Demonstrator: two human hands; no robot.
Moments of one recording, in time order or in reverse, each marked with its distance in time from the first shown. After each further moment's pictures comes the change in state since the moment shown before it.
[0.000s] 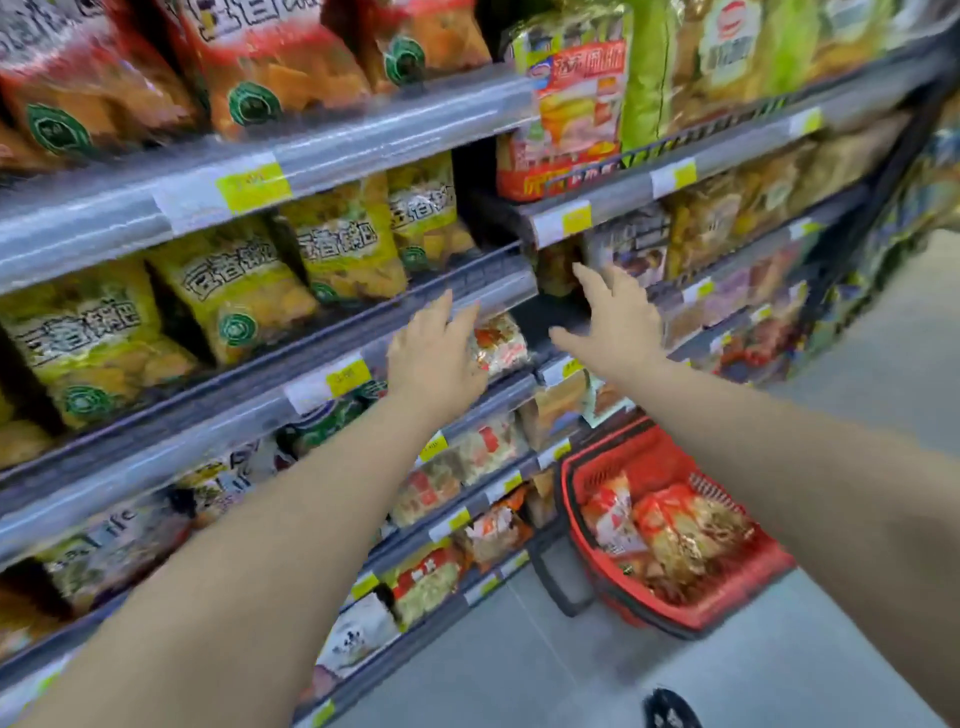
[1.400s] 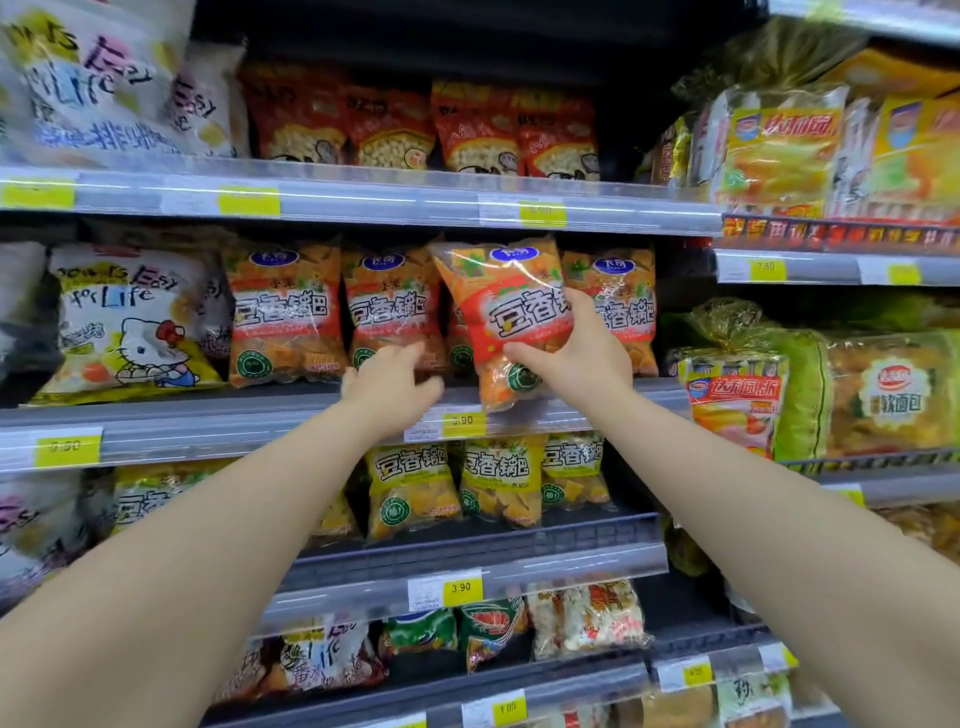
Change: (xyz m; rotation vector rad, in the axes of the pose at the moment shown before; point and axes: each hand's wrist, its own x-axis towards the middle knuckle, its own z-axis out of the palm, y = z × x) left_hand 0.016 -0.133 -0.218 -0.129 0.316 -0.459; right_hand 0.122 -0.237 -0.124 0.554 0.213 -0.377
